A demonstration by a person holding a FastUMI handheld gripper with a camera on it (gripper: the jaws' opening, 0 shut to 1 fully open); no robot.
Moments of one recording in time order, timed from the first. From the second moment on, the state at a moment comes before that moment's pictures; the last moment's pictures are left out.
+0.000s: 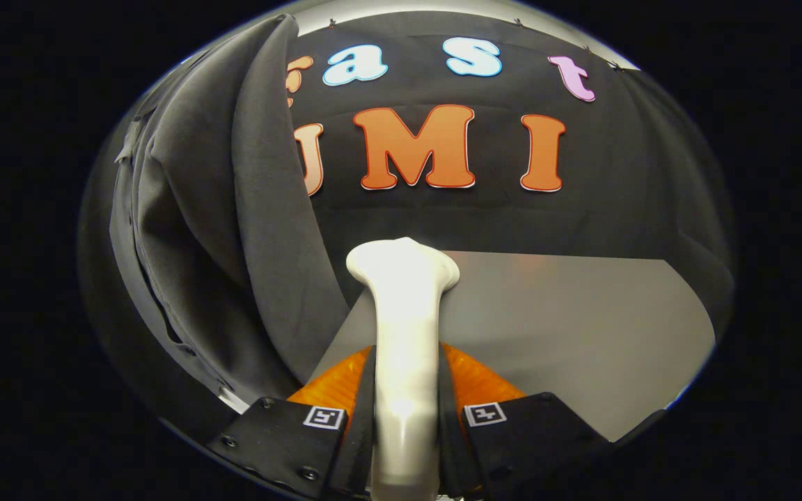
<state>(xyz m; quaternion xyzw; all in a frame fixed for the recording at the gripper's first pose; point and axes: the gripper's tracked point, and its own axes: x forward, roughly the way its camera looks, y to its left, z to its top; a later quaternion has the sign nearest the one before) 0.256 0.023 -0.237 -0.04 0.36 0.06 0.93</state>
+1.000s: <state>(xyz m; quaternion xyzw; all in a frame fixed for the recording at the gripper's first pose) 0.191 0.019 -0.173 -0.02 0.23 0.06 0.97</state>
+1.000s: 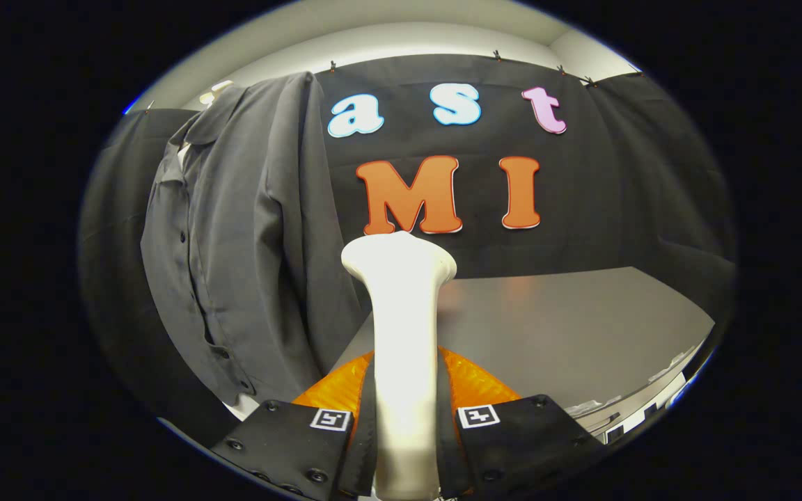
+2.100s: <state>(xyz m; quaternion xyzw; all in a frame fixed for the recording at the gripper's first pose) 0.098 0.212 -0.051 -0.03 0.05 0.04 1.00</state>
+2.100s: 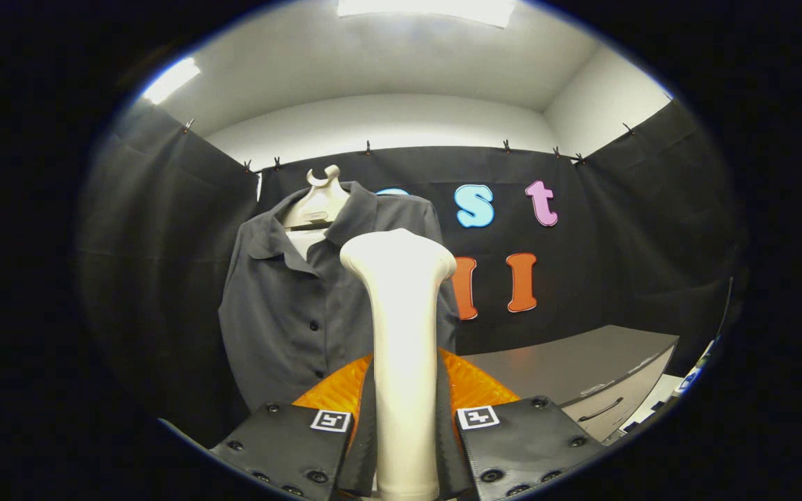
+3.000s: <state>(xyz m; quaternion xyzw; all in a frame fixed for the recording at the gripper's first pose) 0.172 0.289 -0.126 -0.04 0.08 0.04 0.99</state>
